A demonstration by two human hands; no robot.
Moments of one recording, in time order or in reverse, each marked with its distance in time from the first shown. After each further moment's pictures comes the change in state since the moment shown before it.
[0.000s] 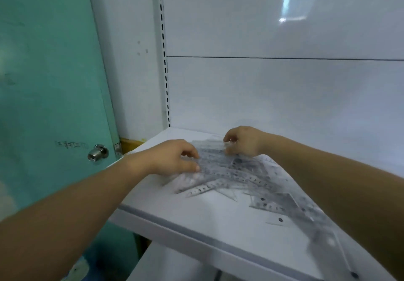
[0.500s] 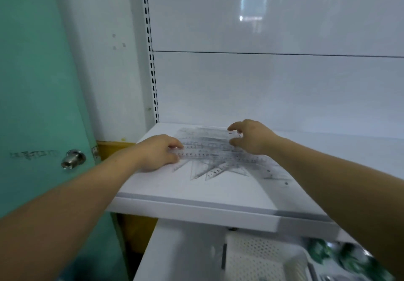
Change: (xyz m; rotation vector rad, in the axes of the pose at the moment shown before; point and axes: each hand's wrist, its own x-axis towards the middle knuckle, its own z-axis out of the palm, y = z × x) left_hand -0.018 -0.057 -0.014 0.018 -0.094 0.050; right_hand -0.055 -0.037 0.019 -0.040 0.229 0.258
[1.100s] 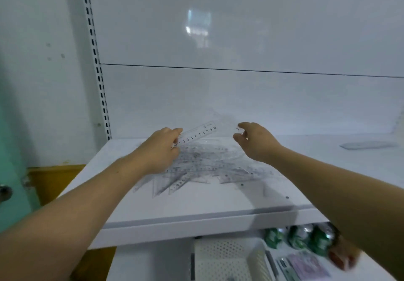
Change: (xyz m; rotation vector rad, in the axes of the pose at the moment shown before) left_hand 0.027 0.084 -0.003 -0.080 0.213 0.331; right_hand -0.077 0.045 -0.041 0.097 0.282 0.328
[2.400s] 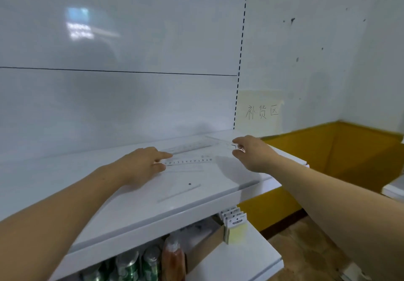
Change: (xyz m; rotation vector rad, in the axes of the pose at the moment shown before) left_hand 0.210 0.423 0.260 0.050 -0.289 0.288; right_hand -0.095 0.509 -0.226 -0.195 -0.001 0.303
